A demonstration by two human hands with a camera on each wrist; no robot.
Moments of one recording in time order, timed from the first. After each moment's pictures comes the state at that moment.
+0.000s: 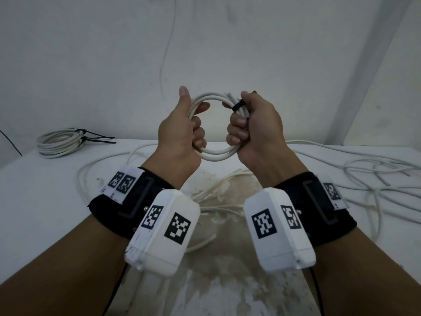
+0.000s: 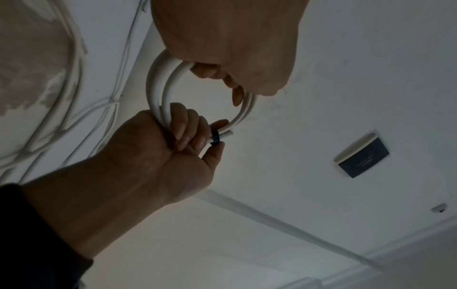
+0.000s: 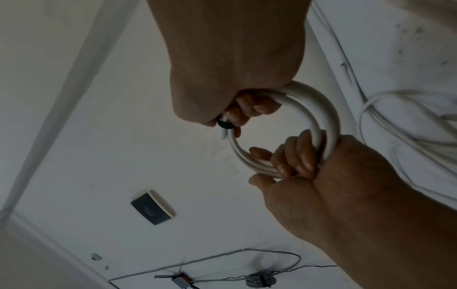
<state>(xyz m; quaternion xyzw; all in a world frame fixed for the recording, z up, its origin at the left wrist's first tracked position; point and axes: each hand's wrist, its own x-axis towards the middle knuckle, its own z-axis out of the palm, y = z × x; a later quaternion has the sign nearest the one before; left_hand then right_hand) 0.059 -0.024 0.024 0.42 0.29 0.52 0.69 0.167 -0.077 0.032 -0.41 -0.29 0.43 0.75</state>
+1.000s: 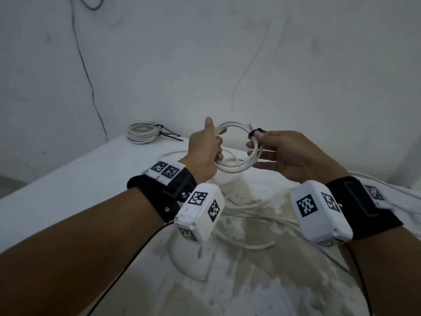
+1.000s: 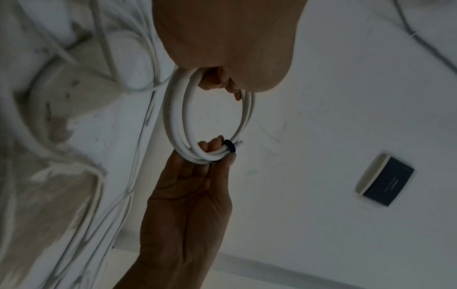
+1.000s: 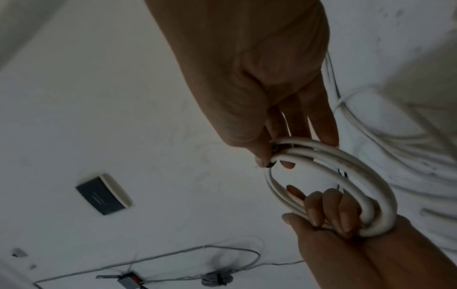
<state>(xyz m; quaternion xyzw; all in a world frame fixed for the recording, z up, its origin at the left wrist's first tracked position) -0.036 0.023 0.008 0.40 0.37 0.54 0.64 0.119 -0.048 0.038 -0.55 -0.46 0.46 0.52</state>
